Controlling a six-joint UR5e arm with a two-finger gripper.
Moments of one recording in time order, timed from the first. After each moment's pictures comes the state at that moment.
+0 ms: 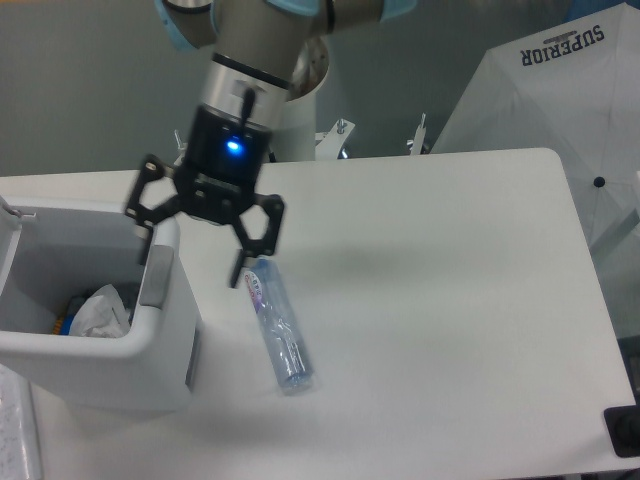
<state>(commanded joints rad) 2.42 -1.69 -1.68 -0.71 1.12 0.07</state>
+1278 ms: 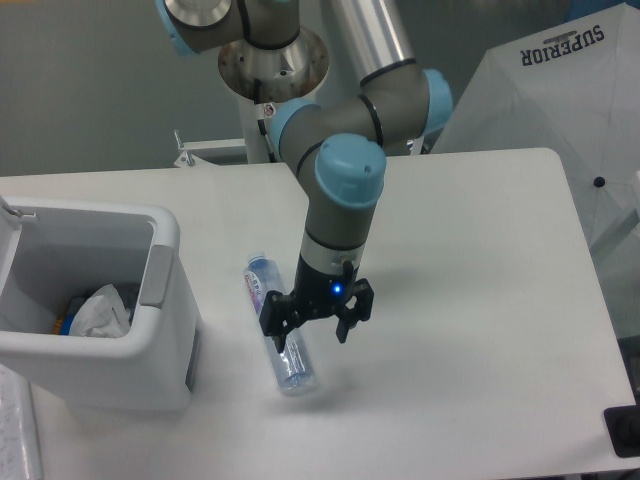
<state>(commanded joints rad) 2.41 -1.98 -1.72 -0.78 1.31 0.09</state>
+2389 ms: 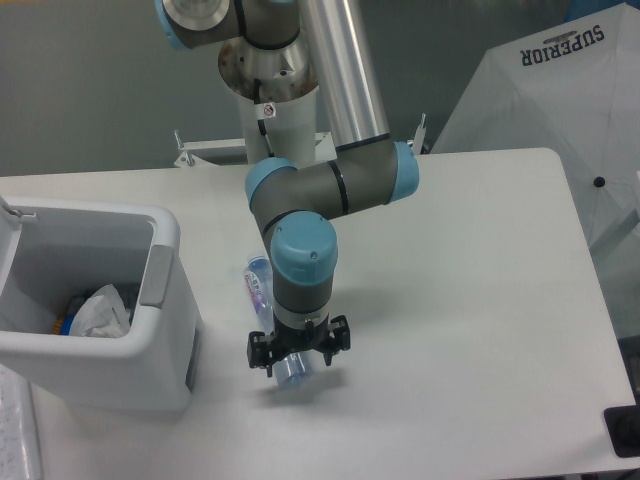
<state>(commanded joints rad) 2.31 -2.12 -1.67 -0.77 1.48 0.09</state>
